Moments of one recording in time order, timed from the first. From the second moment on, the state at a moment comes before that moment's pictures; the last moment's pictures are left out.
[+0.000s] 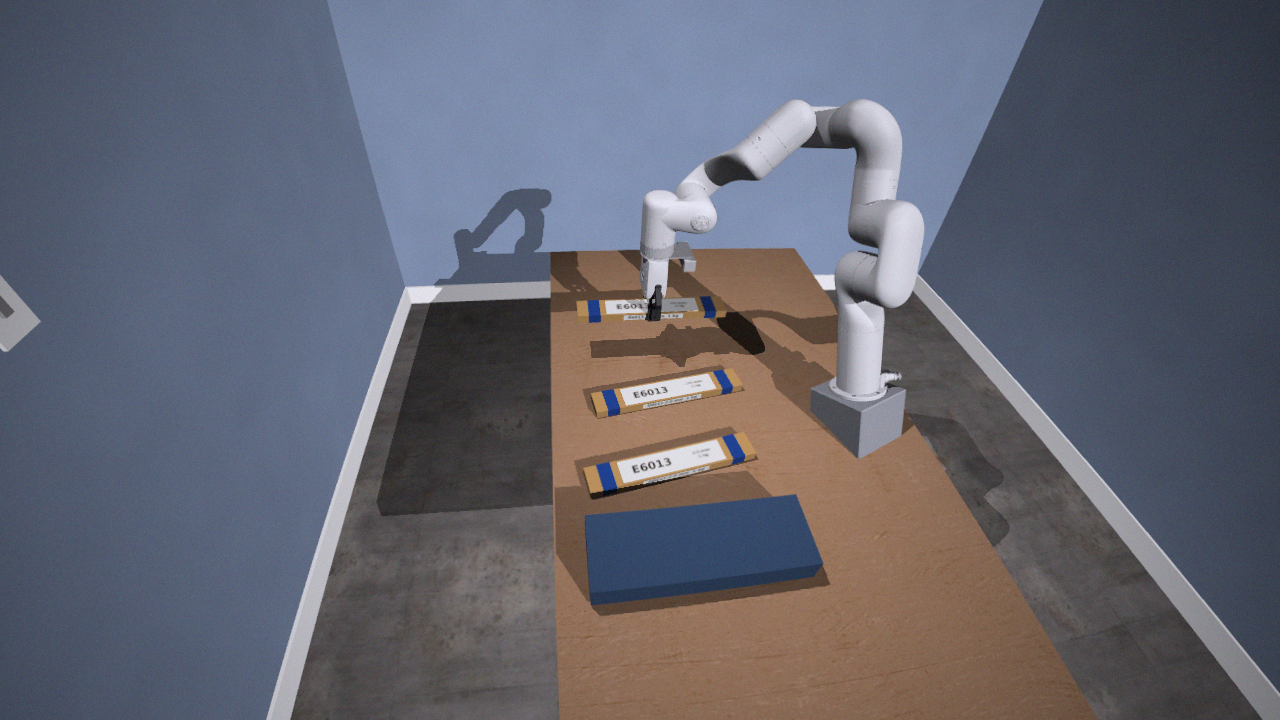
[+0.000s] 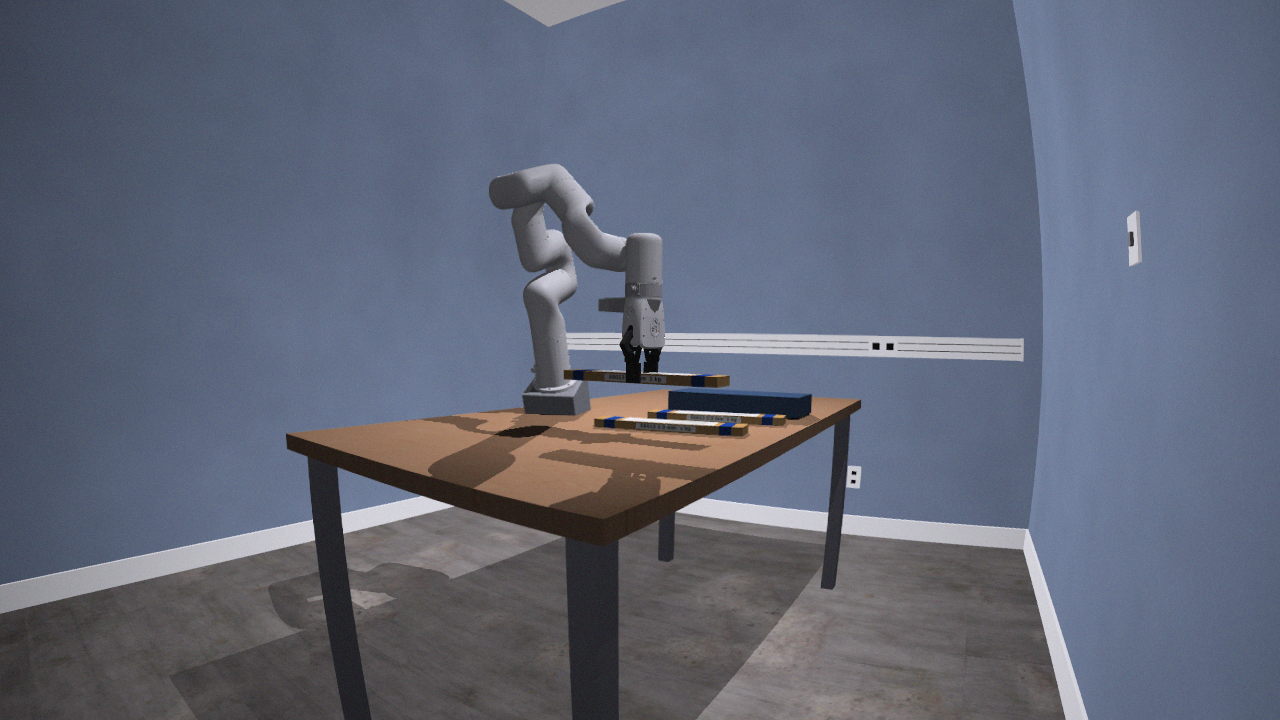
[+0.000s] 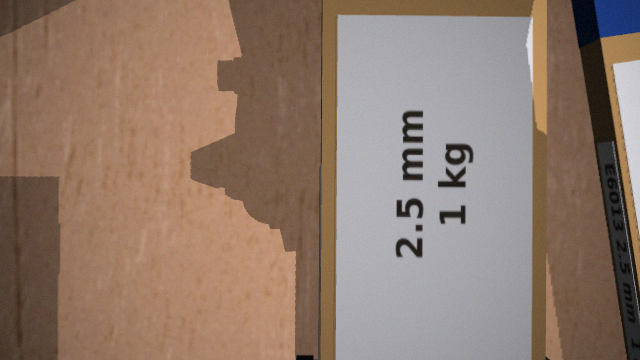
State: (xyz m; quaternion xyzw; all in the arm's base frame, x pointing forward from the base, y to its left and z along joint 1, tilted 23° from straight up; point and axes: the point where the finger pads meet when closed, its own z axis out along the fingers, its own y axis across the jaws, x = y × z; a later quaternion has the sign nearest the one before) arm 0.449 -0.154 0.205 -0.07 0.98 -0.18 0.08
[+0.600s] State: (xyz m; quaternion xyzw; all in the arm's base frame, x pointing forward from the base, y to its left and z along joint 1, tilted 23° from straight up) arm 0.481 -0.084 0.186 -0.07 0.98 -0.18 0.08
